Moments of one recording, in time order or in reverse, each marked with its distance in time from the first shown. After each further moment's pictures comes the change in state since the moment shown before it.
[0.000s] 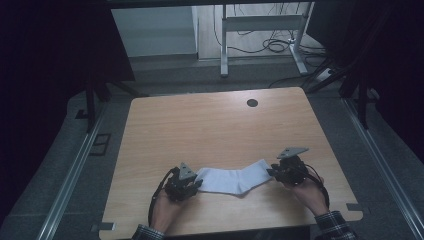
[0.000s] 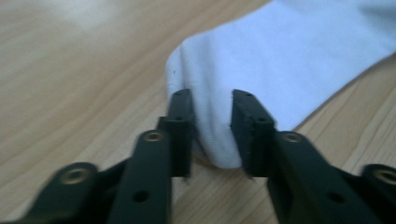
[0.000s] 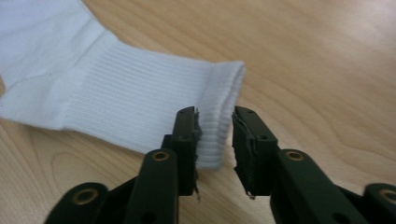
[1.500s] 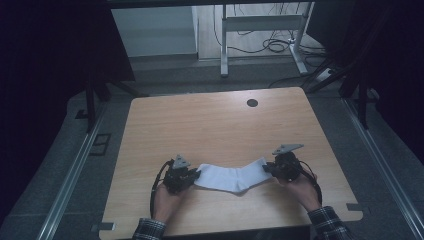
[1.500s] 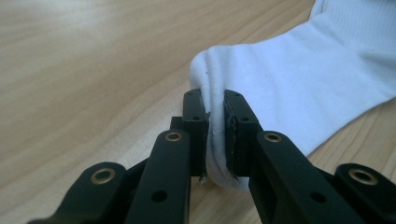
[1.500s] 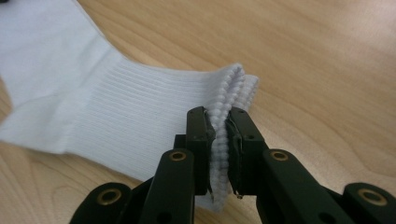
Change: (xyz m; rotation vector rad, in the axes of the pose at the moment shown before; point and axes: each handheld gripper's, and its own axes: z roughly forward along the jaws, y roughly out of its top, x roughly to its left) left arm 0.028 0.005 0.013 -0.040 -0.077 -0.112; right arm 0.000 0.010 0.016 -0.001 0.034 0.051
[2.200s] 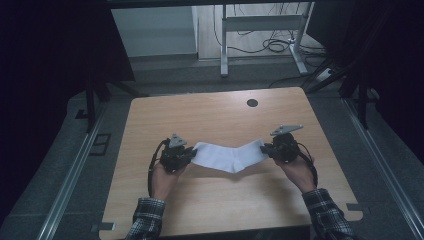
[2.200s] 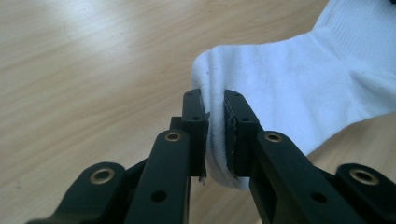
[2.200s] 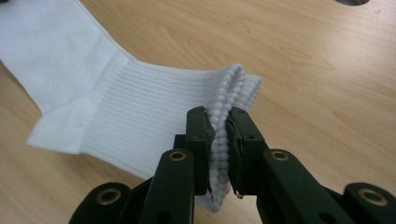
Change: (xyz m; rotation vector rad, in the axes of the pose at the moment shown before) left arm 0.028 0.055 -0.008 -0.061 0.084 0.031; right arm -0.014 0.054 -0.006 -0.077 -0.048 -0.005
